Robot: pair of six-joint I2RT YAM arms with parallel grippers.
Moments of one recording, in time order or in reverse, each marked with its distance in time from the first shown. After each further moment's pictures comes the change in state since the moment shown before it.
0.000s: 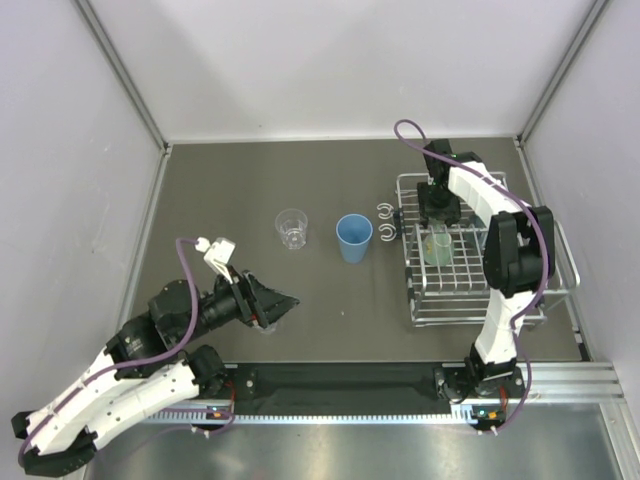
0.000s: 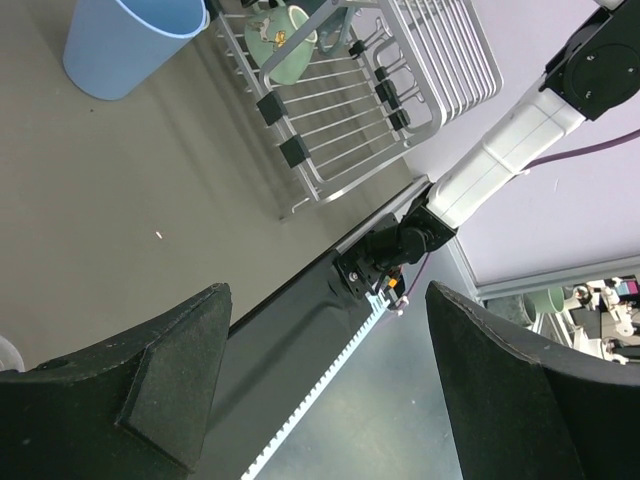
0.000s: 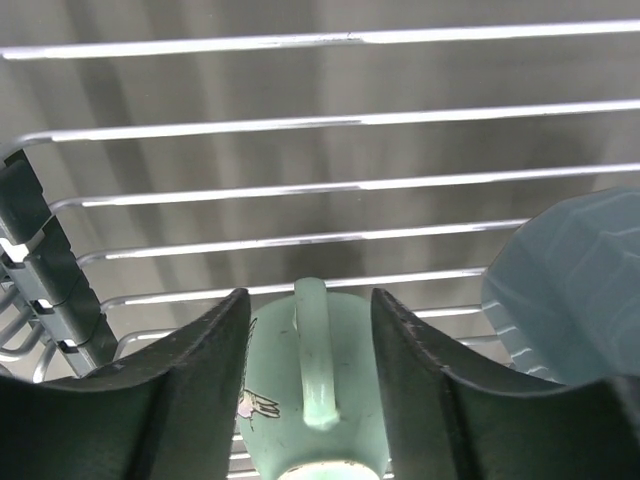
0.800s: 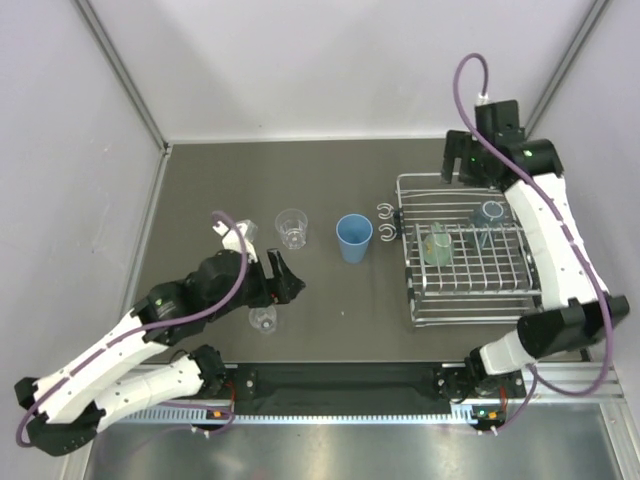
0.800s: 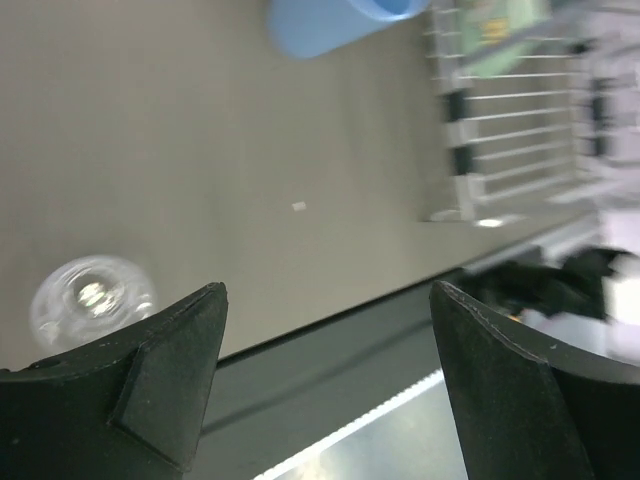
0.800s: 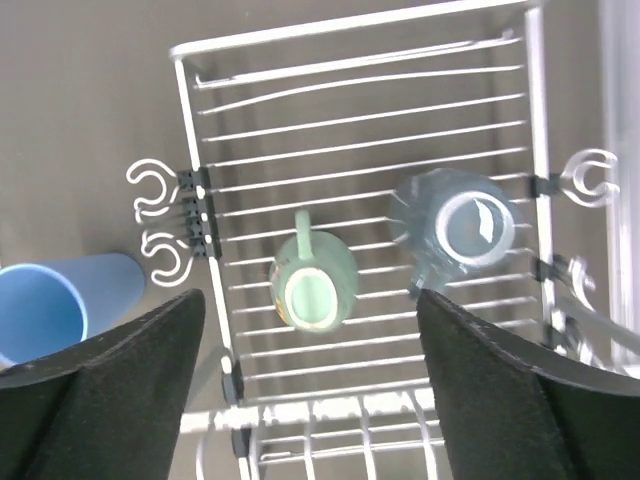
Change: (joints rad) left arm 0.000 0.318 0.188 -0.228 -0.205 -0.032; right arm 0.006 -0.409 0.196 -0.131 0.065 0.058
